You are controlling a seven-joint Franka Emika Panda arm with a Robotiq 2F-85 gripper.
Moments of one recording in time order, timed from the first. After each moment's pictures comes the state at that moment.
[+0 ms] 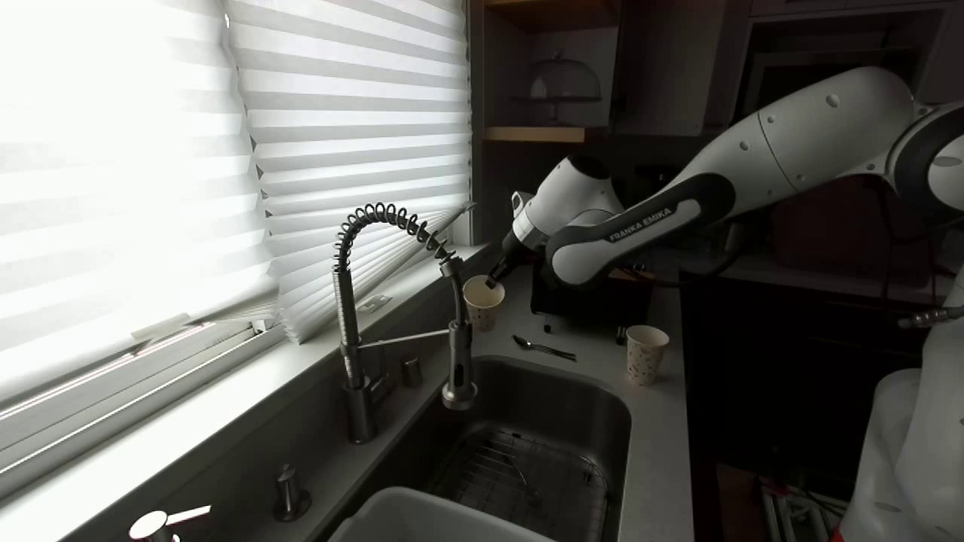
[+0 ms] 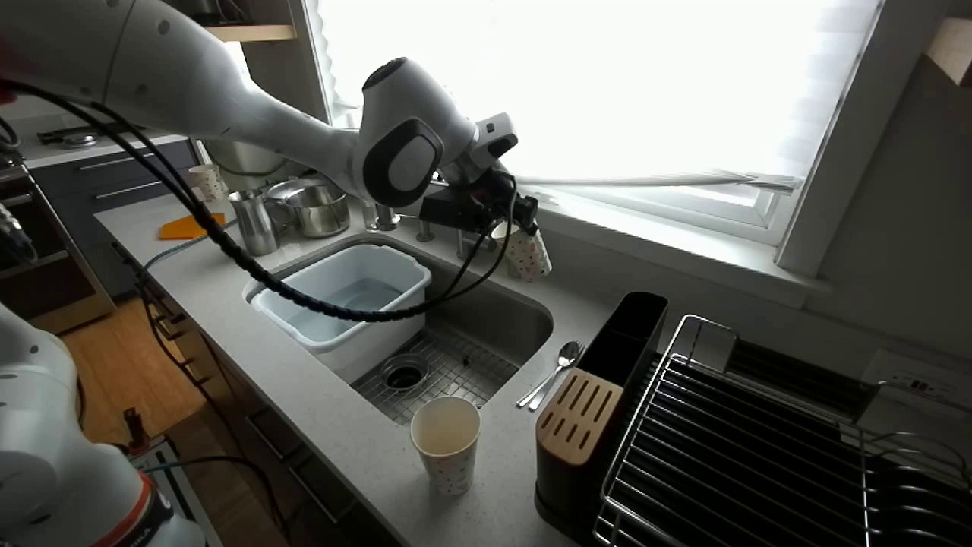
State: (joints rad) arm -0.15 -0.04 -0.13 -2.18 -0.22 2.85 -0.06
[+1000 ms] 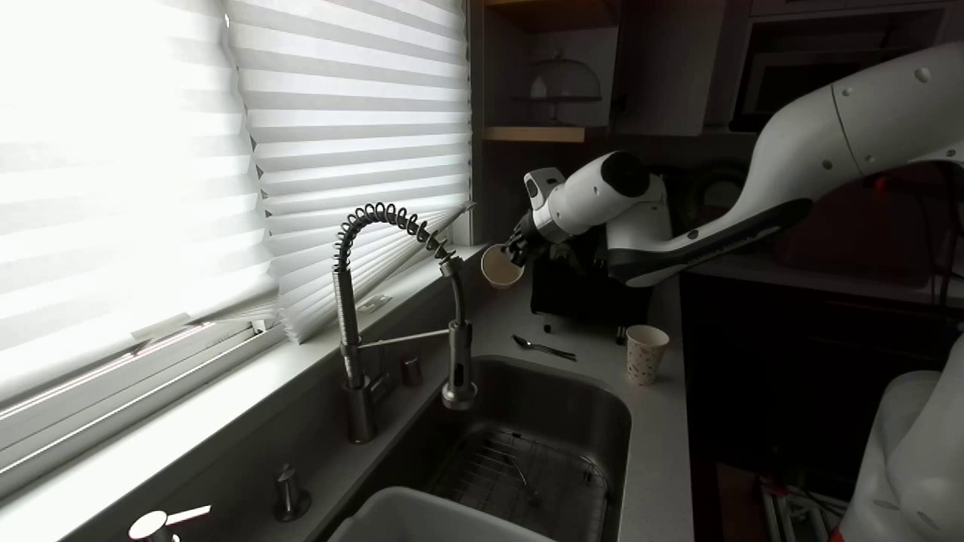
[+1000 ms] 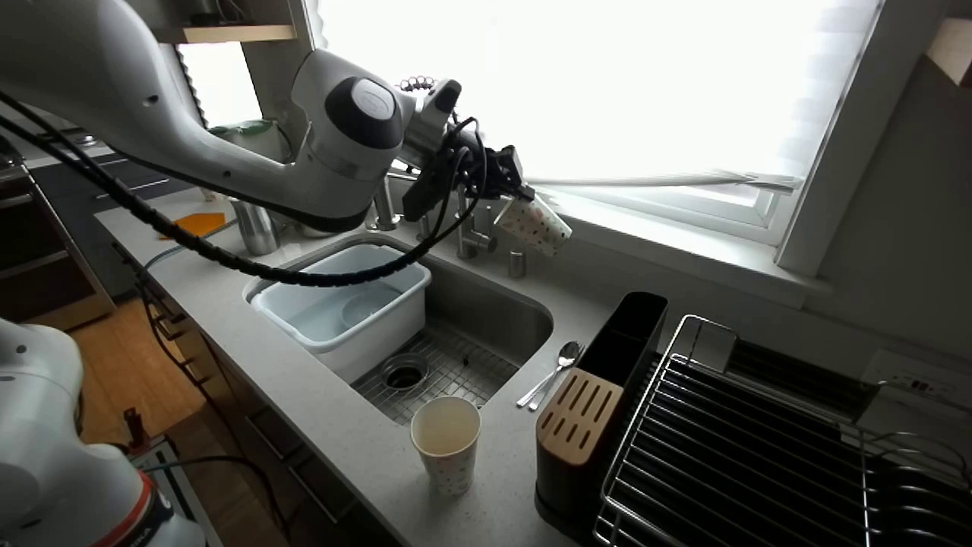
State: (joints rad) arm -0.25 -0.20 -0.08 -2.23 -1.16 2.90 0.37
